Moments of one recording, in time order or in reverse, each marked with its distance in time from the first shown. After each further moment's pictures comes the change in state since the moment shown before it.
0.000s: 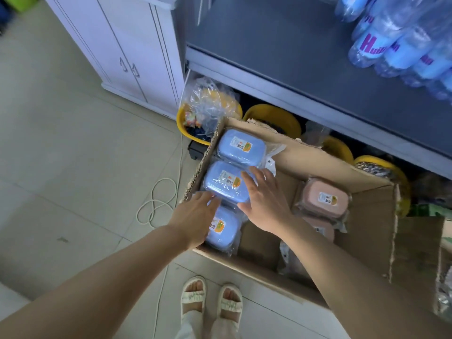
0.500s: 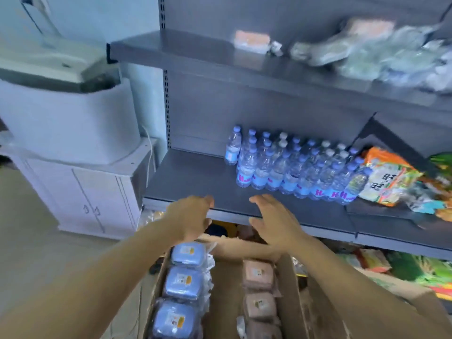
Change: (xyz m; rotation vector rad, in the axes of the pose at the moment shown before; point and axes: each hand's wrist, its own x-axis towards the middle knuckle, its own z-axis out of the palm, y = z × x) left_hand -0.073 0.095 -0.312 0.031 0.354 0.177; right_hand -0.162 0.010 -0.305 0.113 0.364 0.273
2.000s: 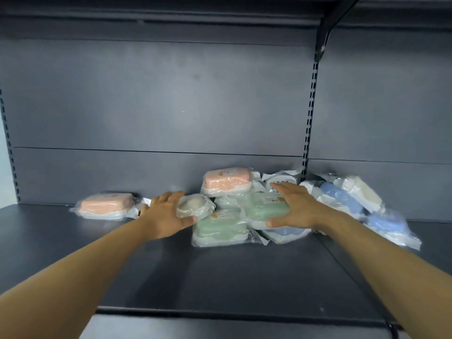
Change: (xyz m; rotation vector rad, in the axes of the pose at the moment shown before) left_hand 0.409 0.263 -0.258 -0.046 0.406 -0.124; right_hand 0.219 0.428 -0.395 -0.049 0.283 0.050
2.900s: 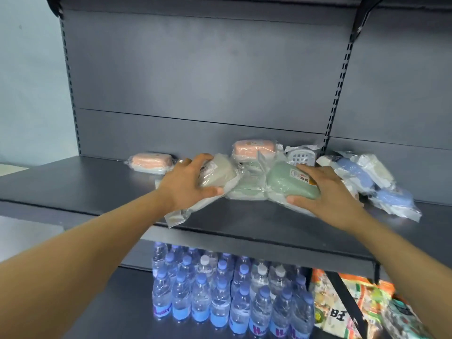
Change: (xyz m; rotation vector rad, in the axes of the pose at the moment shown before) left_hand -0.108 -0.006 -0.034 -0.225 0.189 0.186; right_hand -0.107 -0.041 0.007 0.216 0.294 -0.114
